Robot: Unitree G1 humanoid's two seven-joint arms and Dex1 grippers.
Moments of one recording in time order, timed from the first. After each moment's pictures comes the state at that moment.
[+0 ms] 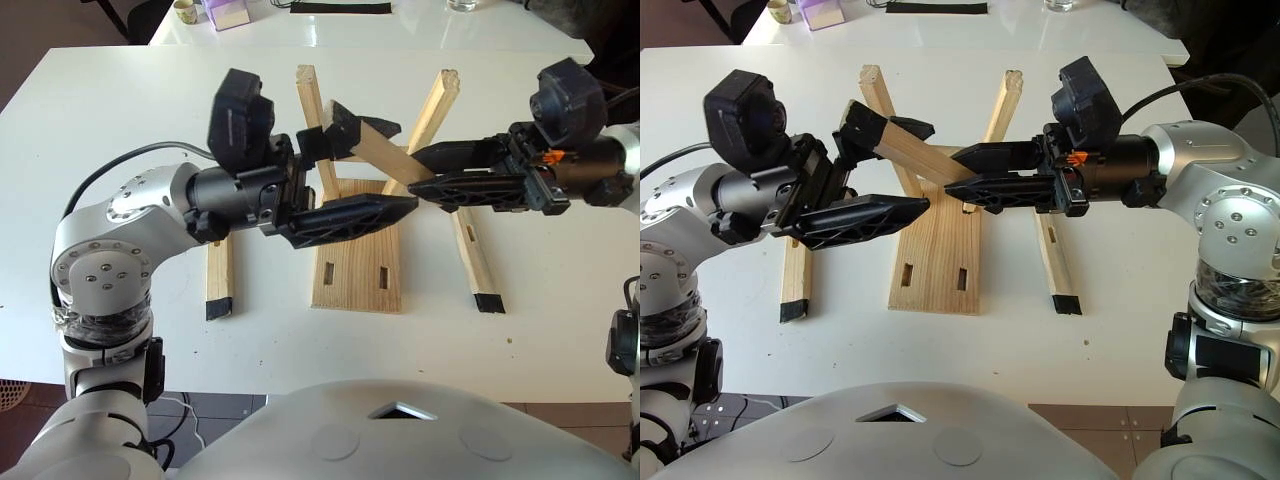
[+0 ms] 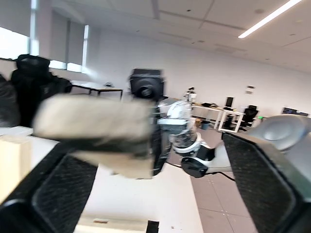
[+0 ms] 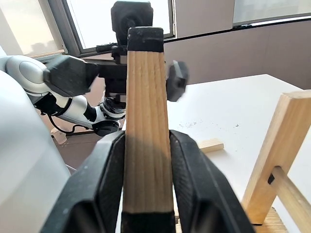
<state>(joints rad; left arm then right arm) -0.35 0.58 0.08 -0.64 -1.42 0.80 -0.62 -0.50 -0.75 -0.13 -0.43 1.11 1.01 1.07</state>
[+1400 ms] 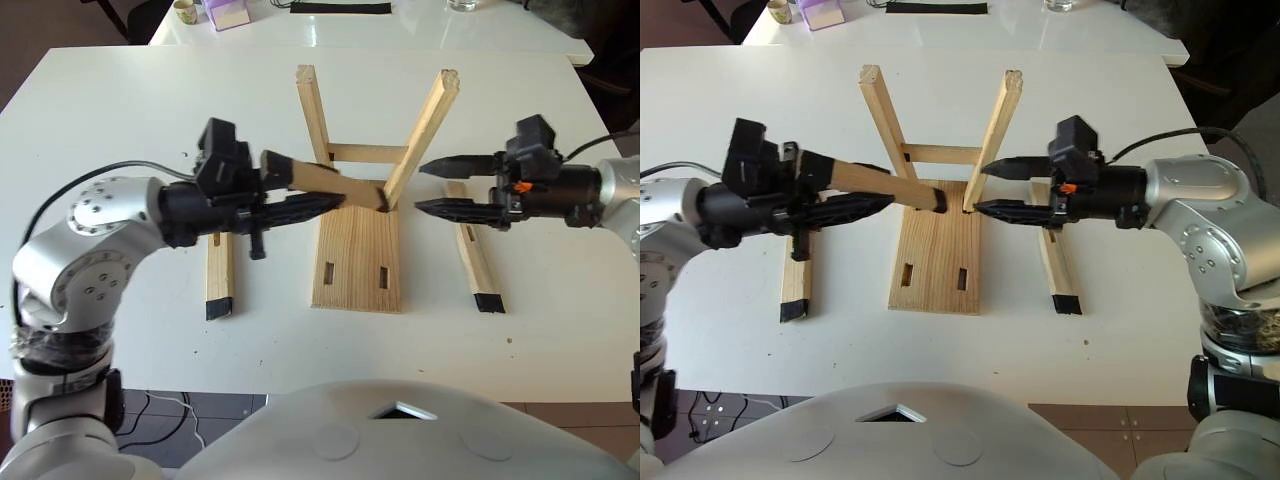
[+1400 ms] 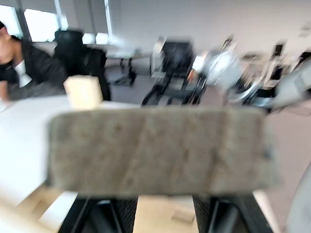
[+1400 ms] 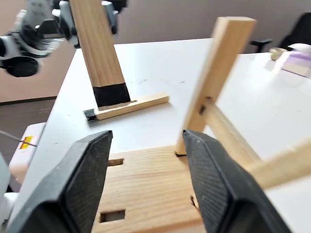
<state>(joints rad) -0.14 0.84 0.16 -0.56 -0.92 0.62 -0.97 -0.22 -0.84 -0.15 -0.48 0.77 0.74 1.04</state>
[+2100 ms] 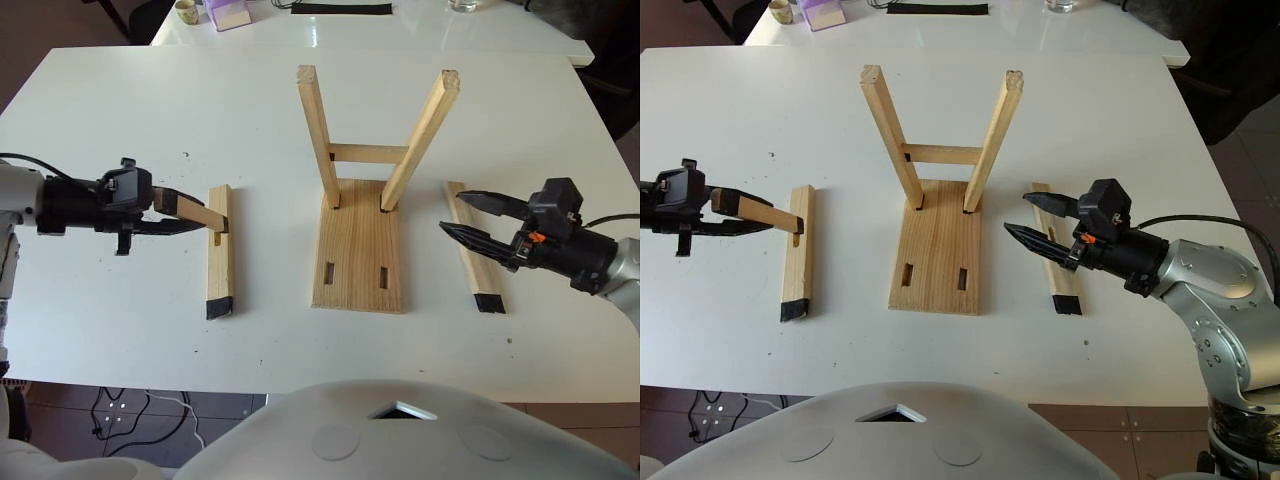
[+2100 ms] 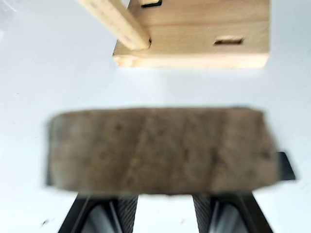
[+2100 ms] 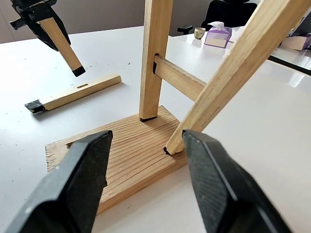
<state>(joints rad) -0.16 1.13 0.10 0.07 -0.29 -0.03 -1.49 0.20 -0.76 -0.28 -0.70 0.67 0.64 0.82</state>
